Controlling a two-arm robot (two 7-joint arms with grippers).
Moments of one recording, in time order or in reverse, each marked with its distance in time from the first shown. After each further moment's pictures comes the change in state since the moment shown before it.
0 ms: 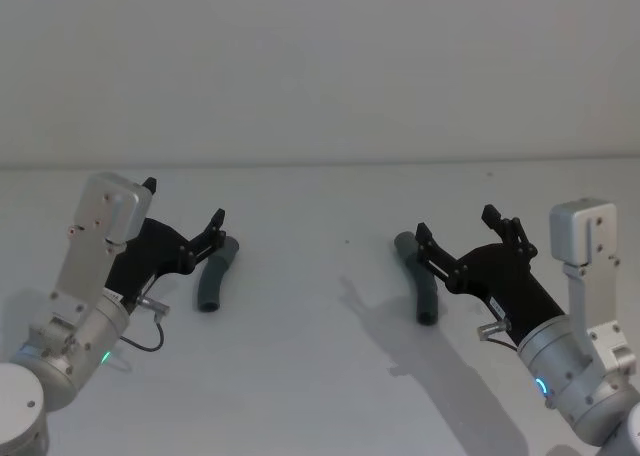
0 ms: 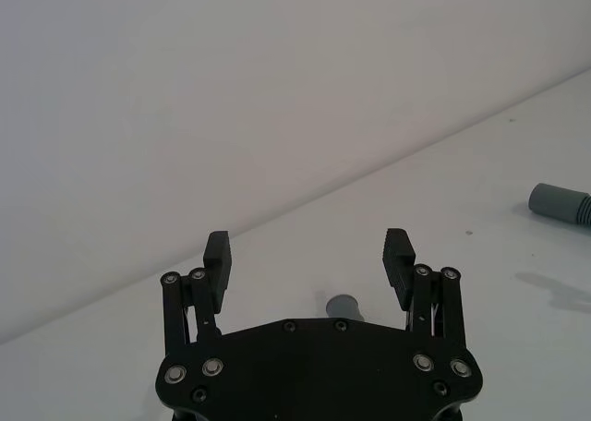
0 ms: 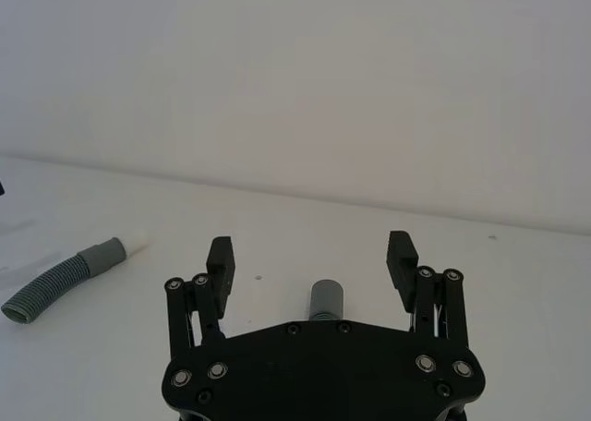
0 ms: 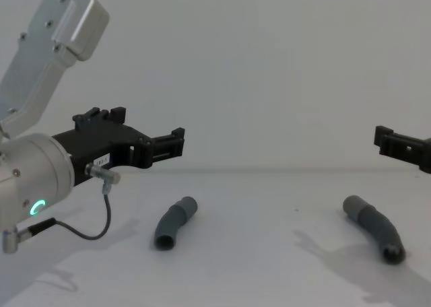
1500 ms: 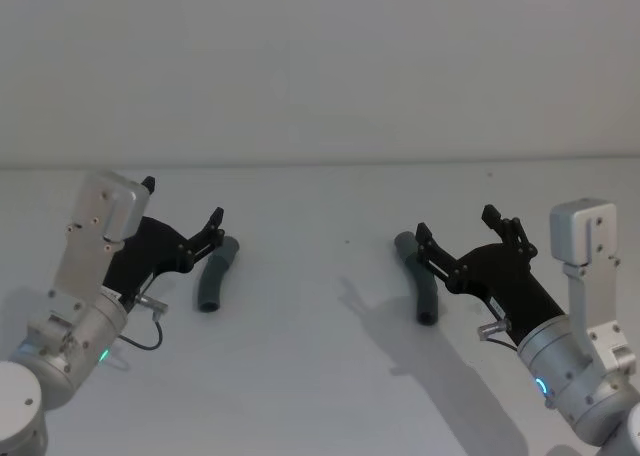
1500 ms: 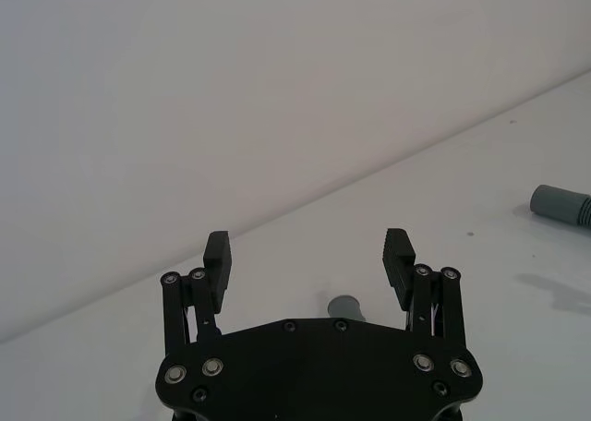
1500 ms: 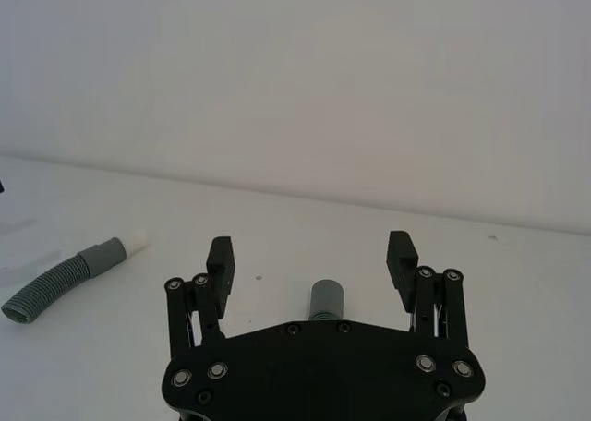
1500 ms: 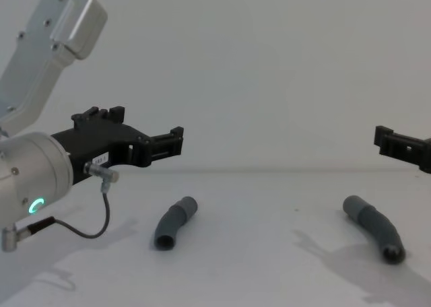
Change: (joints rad) left arm -0.001 -0.001 -0.004 0.000 -0.004 0.002 -0.003; right arm 0.000 0.000 0.000 0.000 0.000 0.000 0.000
